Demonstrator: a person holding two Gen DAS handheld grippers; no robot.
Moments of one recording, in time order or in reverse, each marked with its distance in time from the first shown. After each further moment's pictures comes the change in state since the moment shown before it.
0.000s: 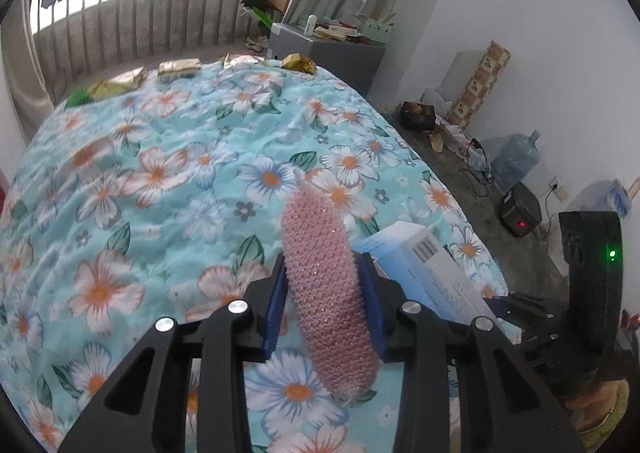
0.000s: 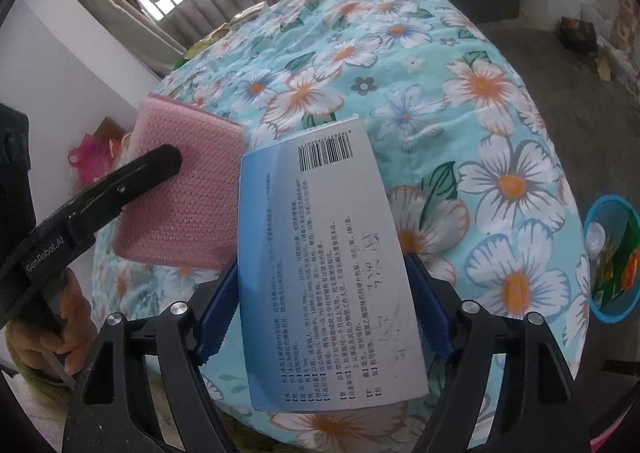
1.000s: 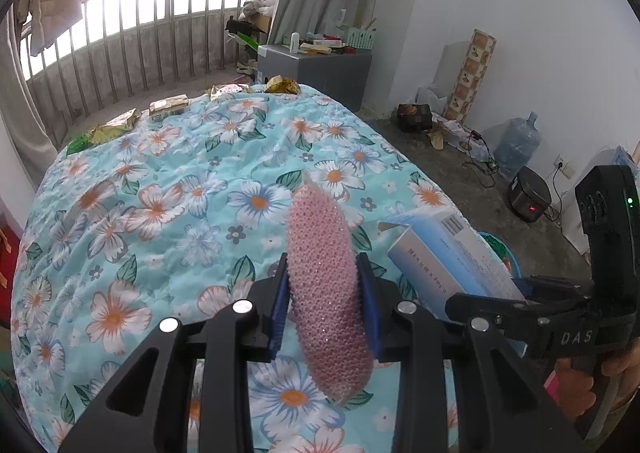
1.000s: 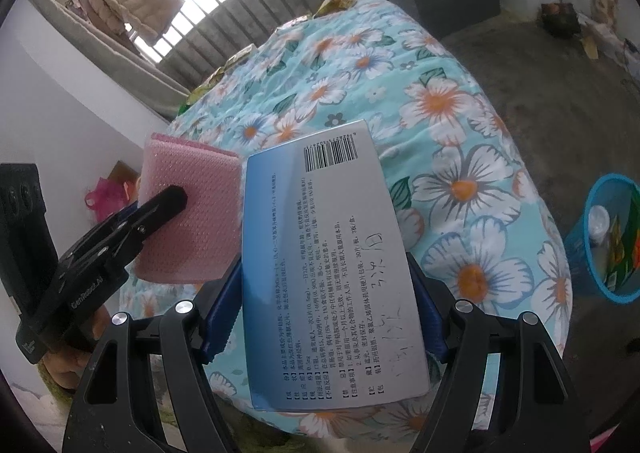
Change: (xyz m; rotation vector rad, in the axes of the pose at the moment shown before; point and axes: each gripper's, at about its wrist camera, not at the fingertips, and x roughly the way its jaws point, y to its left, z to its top) left arm -0.011 -0.019 0.001 0.106 -0.055 0.040; right arm -0.033 -0.026 -0.004 0.125 -0.098 0.069
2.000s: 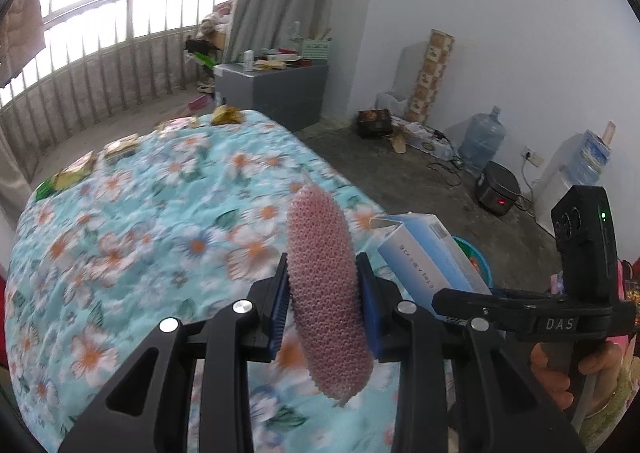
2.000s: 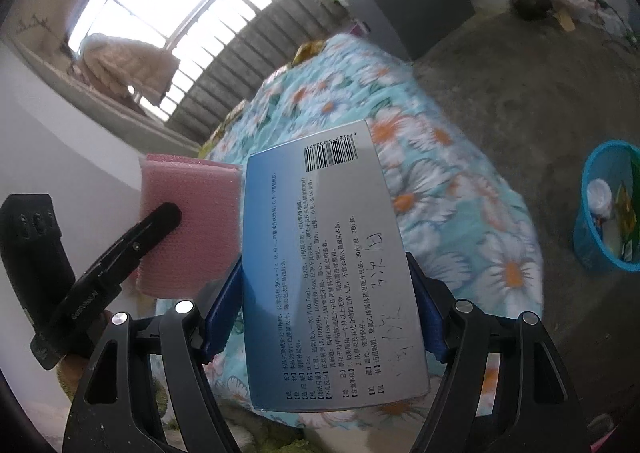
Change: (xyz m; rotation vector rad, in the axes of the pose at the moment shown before) left arm -0.006 -0.051 0.031 0.104 -0.028 -0.118; right arm -0.049 -0.047 -0.011 0.166 -0.146 0.107
